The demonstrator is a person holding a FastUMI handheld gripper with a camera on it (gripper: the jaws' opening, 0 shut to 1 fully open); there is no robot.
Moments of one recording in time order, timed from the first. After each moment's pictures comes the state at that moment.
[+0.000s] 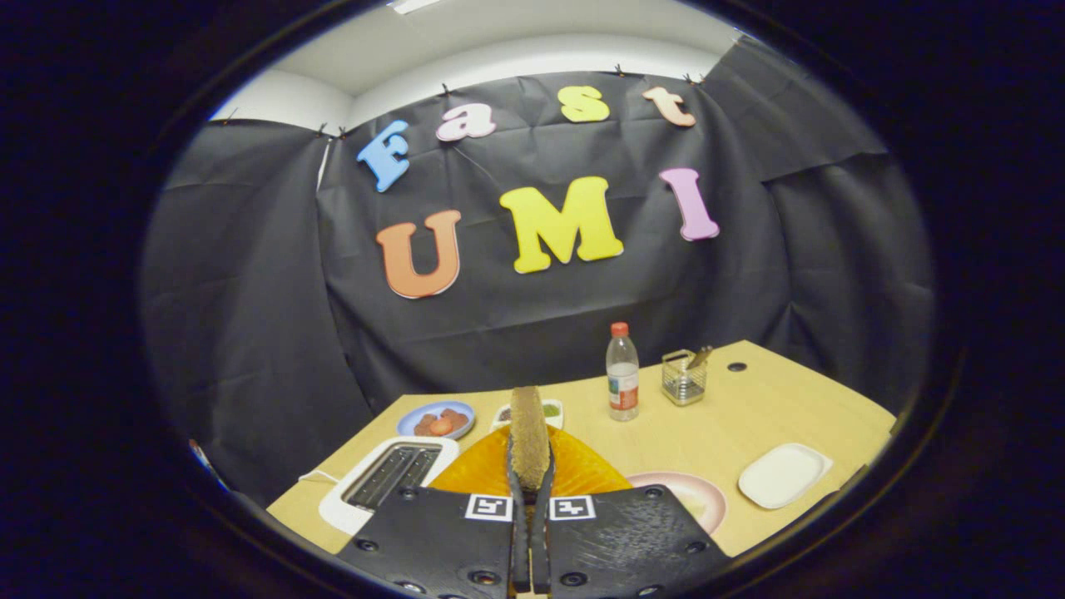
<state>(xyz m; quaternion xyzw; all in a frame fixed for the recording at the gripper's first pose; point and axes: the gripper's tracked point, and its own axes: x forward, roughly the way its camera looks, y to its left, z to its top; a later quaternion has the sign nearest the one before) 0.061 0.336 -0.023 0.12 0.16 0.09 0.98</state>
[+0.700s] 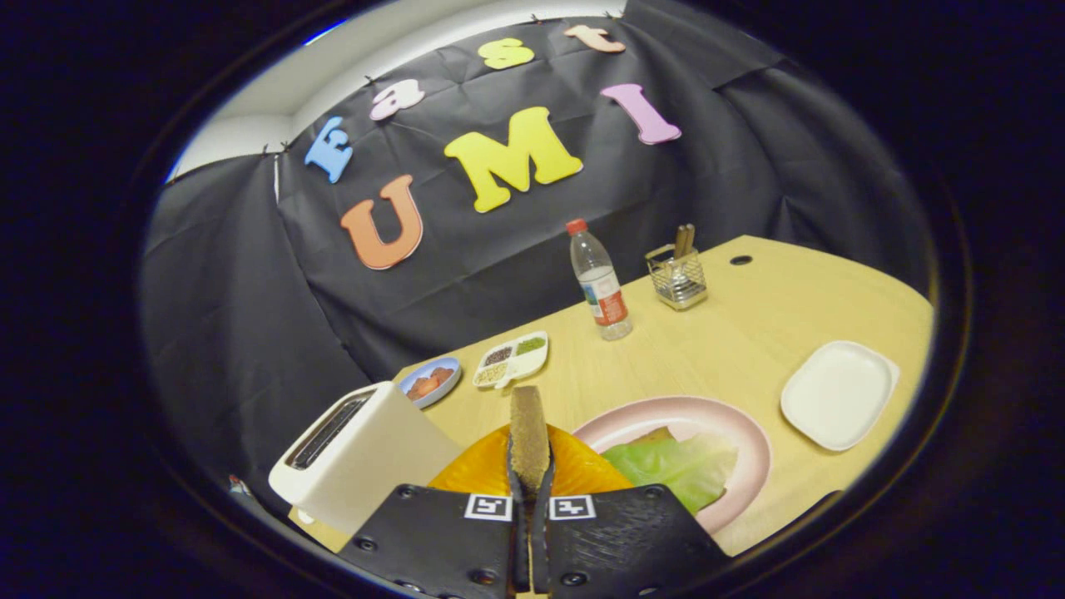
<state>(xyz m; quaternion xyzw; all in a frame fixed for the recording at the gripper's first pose) 0.084 0.305 -0.145 0.24 0.24 0.11 0.93</state>
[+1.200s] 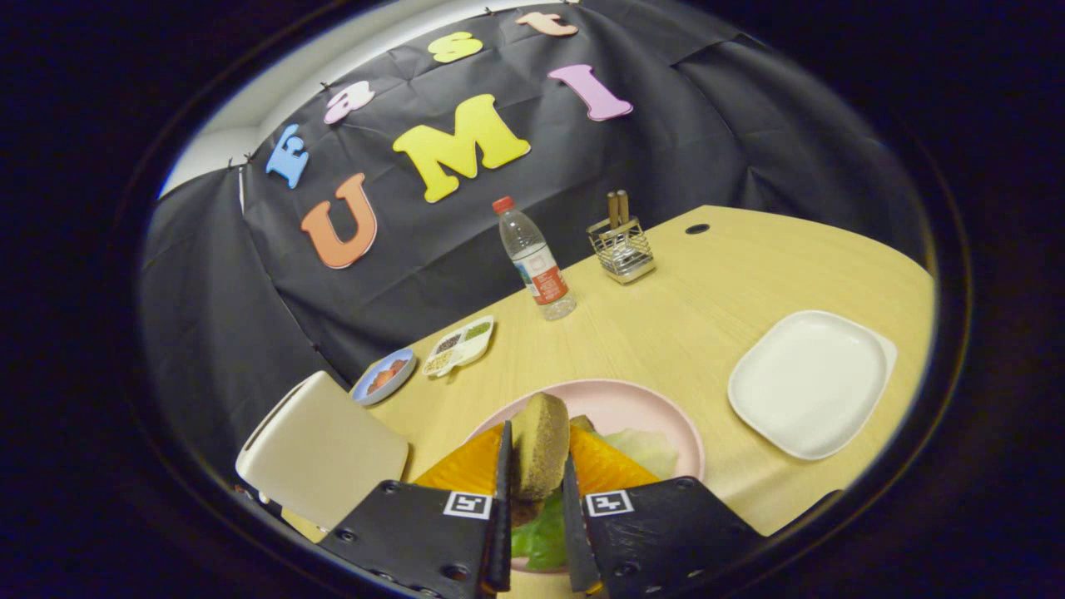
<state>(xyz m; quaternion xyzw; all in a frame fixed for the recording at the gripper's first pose) 0.089 0.245 -0.190 0.25 0.26 0.08 0.93</state>
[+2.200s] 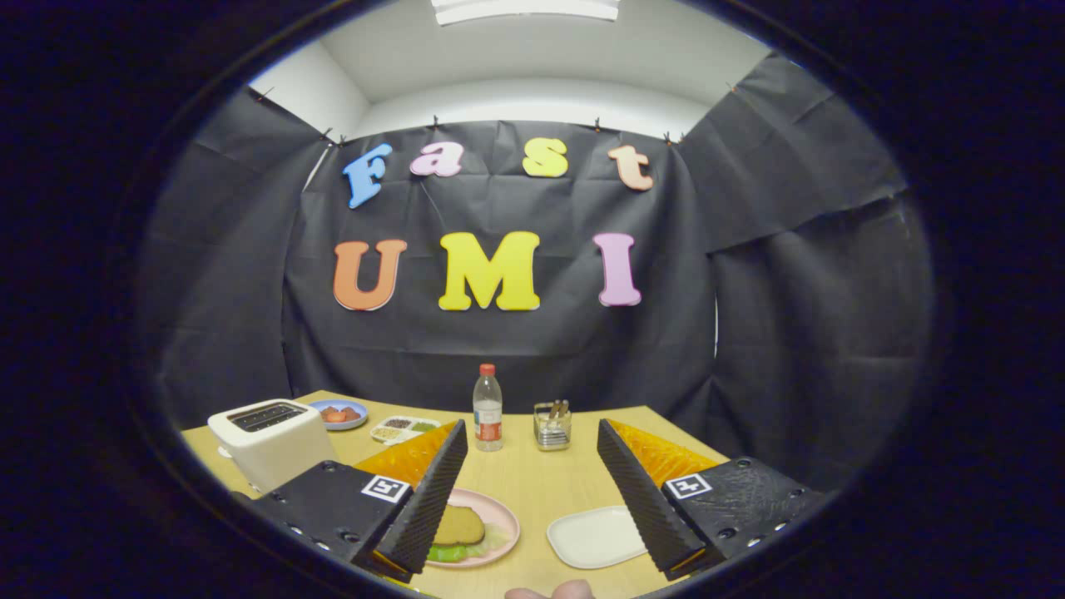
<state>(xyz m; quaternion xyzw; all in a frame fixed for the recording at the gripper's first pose) 0.010 0.138 0.020 0.01 0.01 0.03 1.00</state>
